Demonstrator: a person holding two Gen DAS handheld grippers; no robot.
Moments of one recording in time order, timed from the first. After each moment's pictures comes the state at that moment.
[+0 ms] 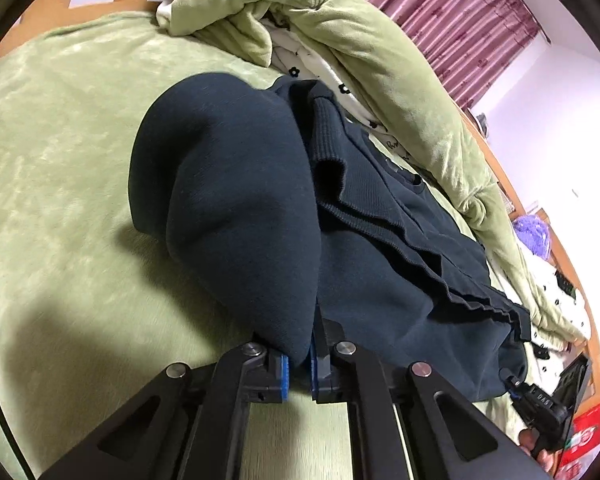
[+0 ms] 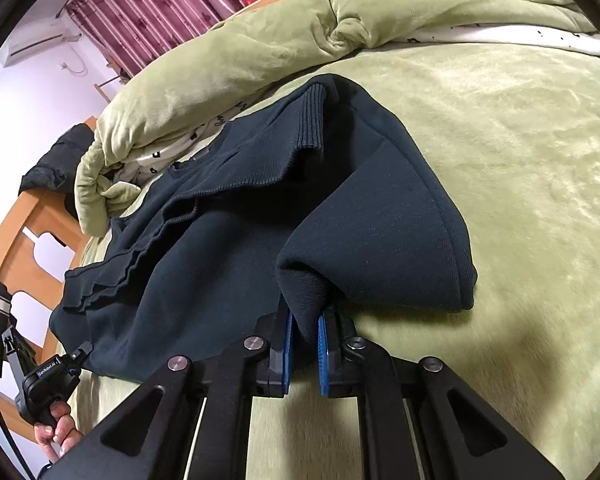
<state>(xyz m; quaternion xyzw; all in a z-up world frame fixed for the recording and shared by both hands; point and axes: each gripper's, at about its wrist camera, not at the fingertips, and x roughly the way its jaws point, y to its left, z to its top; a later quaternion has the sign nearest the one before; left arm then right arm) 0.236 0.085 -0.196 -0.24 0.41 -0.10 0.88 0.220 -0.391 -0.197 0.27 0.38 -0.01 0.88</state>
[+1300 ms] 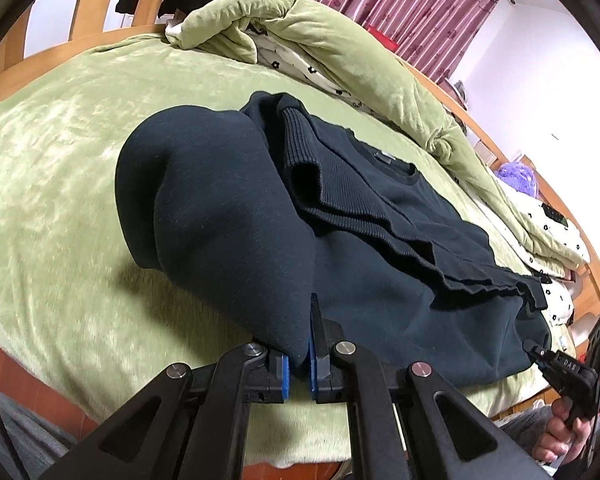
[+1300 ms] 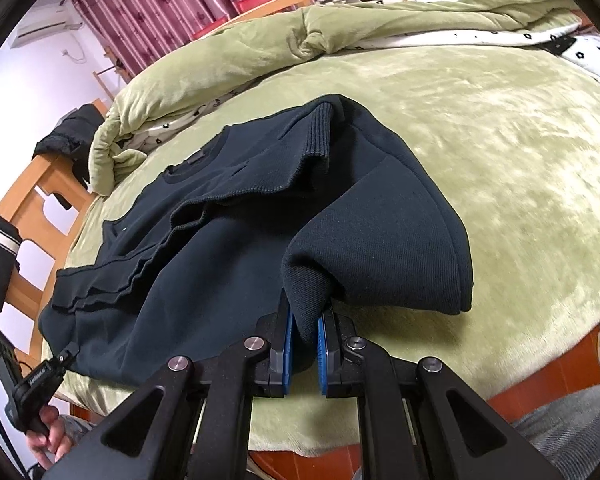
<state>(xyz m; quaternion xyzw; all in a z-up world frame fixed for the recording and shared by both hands) 0.050 0.078 -0.178 -0.17 0.41 -0.11 0.89 -0.010 -0.382 -0.175 0.25 0.39 -0.05 0.88</state>
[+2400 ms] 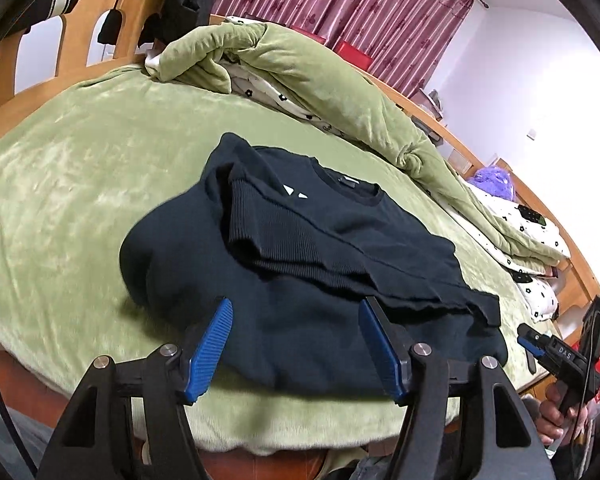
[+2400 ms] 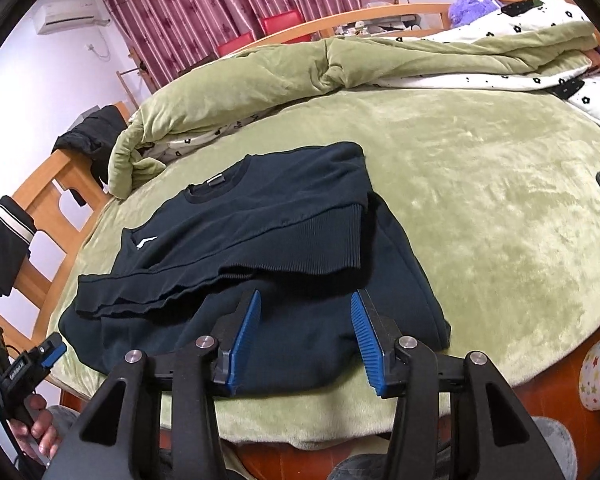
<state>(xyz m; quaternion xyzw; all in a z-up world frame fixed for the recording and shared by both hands) 0.028 0.071 -0.125 -0.17 0.37 -0.14 0.90 -0.024 -0.388 -0.125 0.21 0.36 -0.03 0.91</state>
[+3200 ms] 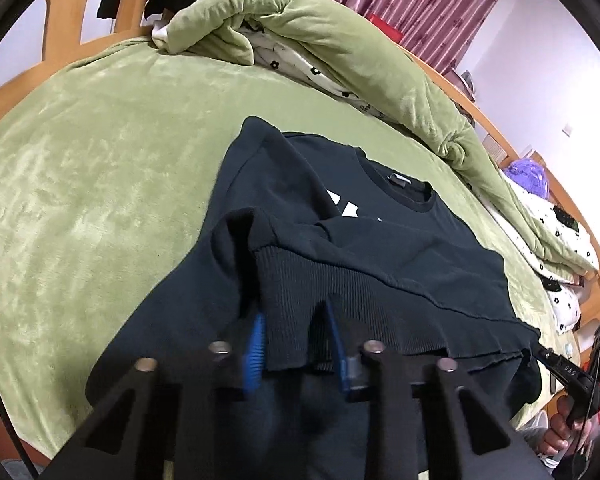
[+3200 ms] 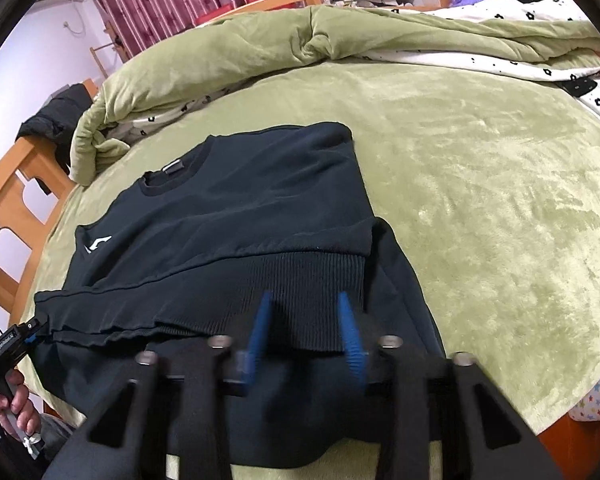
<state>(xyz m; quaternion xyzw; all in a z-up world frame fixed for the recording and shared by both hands) 0.125 0.081 -0.152 -0.16 0.43 -0.11 0.88 0.057 -0.399 -0.156 0.19 0.41 -0.06 0.89</state>
